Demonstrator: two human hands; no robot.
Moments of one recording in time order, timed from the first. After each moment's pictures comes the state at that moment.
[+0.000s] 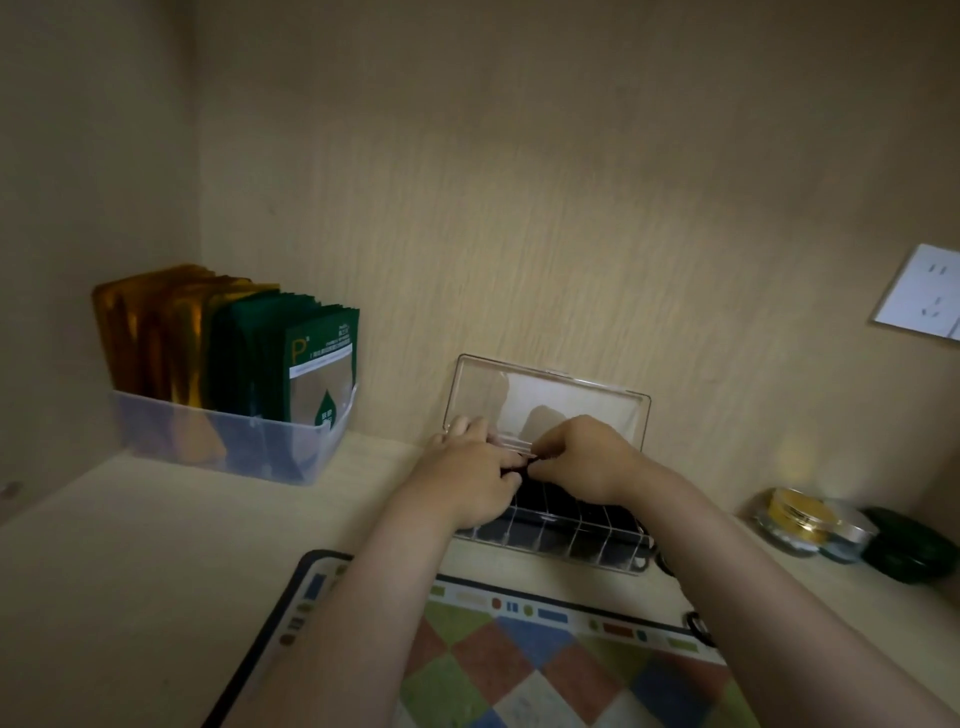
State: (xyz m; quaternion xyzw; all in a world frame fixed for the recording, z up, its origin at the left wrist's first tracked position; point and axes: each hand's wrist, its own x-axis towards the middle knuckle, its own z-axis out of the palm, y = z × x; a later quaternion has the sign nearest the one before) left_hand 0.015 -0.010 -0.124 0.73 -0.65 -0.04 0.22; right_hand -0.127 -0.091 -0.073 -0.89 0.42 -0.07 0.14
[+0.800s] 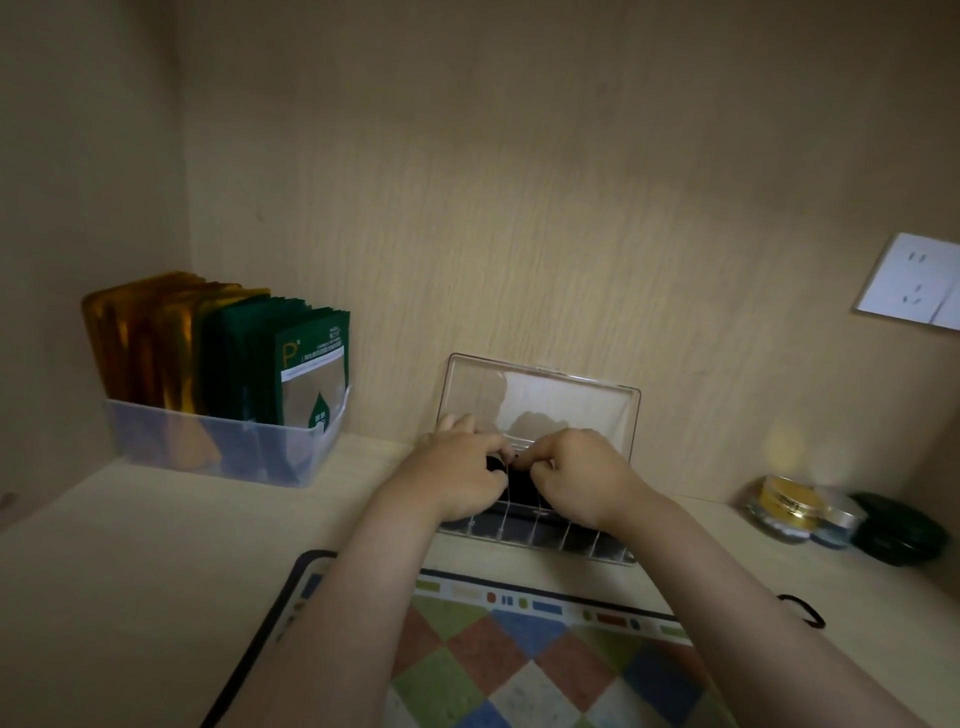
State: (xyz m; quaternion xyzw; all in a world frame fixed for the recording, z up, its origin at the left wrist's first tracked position) left_hand 0.017 -0.002 -0.116 0.72 -0.64 -0.09 0.26; right_hand -0.139 -0.073 -0.089 -0.92 0.36 -0.13 0.08
